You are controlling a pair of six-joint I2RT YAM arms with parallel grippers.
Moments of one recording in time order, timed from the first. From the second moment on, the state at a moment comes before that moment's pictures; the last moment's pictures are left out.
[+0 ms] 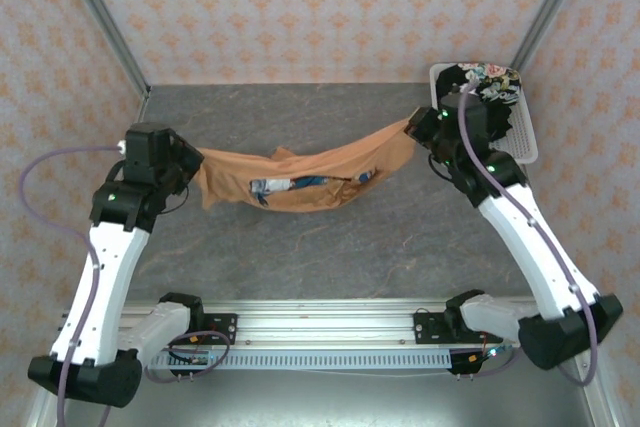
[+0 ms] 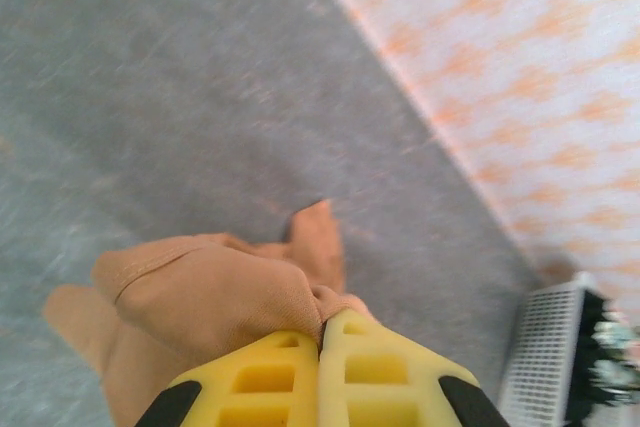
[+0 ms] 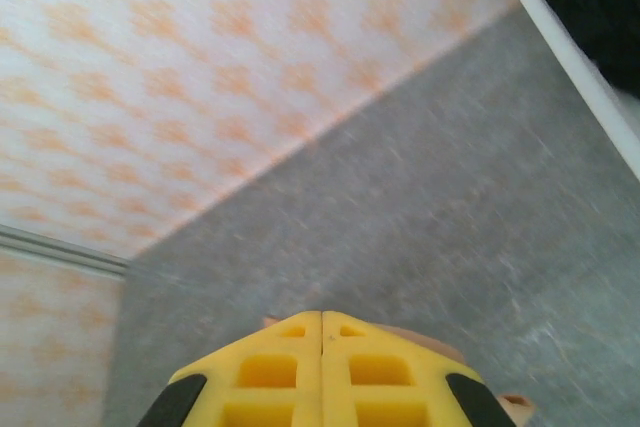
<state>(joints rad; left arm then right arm) -0.07 0.94 1.23 -0.87 -0.07 -0.98 0.37 1.11 1.28 -0.56 0.12 0.79</state>
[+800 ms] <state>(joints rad) -0.07 1.08 1.62 -0.69 -0.19 -1.04 0.30 1.15 1.57 -0.39 0.18 0.67</state>
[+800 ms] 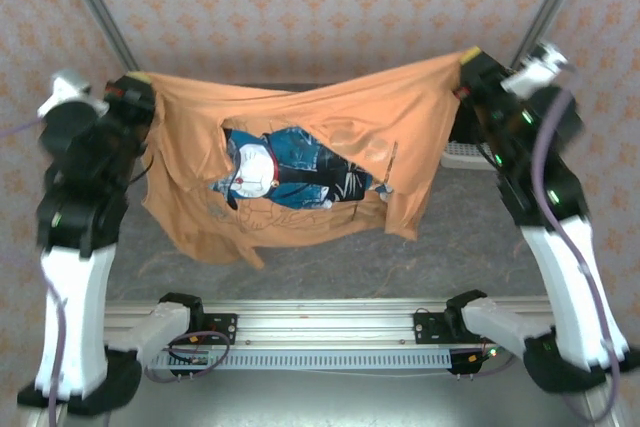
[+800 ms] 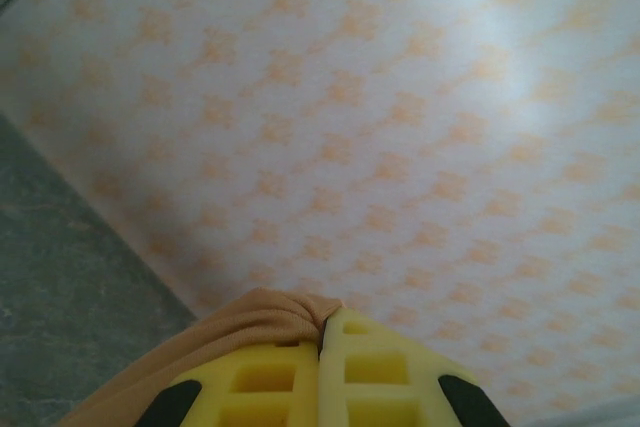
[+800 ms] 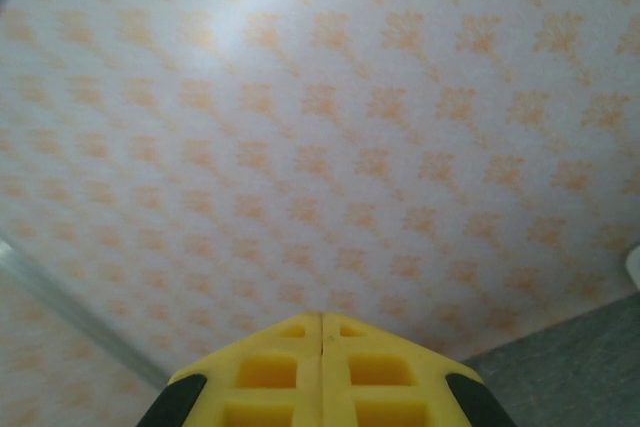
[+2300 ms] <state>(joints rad) 0.09 1.51 1.10 -1.04 -0.08 -0.83 0.52 1.96 1.29 -0.54 -0.16 1.07</state>
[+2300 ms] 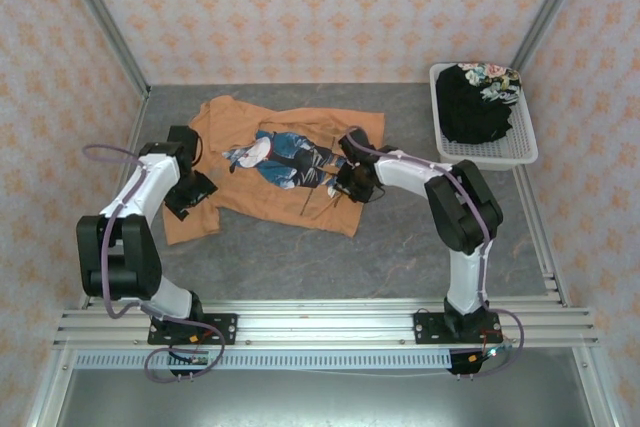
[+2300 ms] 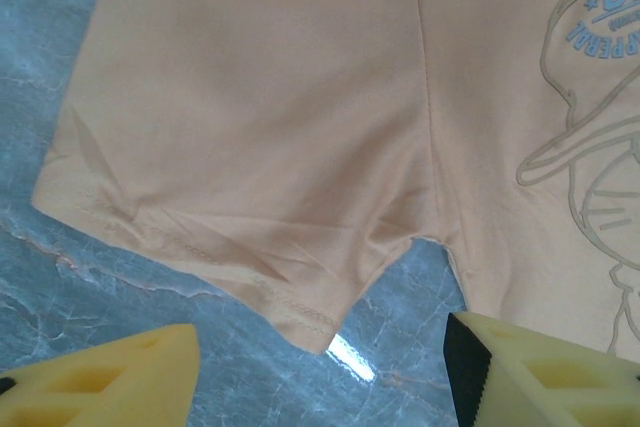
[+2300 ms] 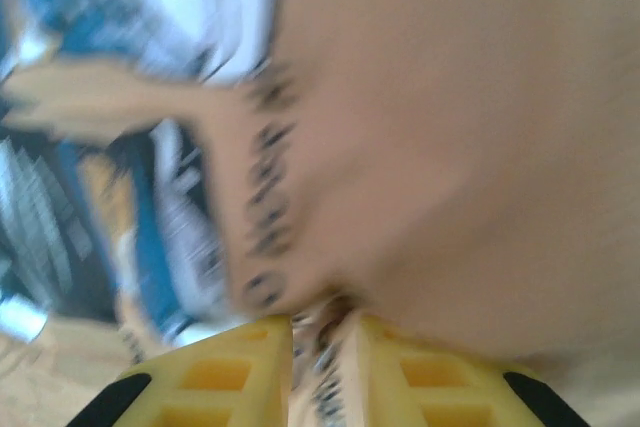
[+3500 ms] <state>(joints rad) -0.05 1.50 0.77 -0.83 0.06 -0.93 0.25 1.51 0.90 -0.76 -0.16 0.94</state>
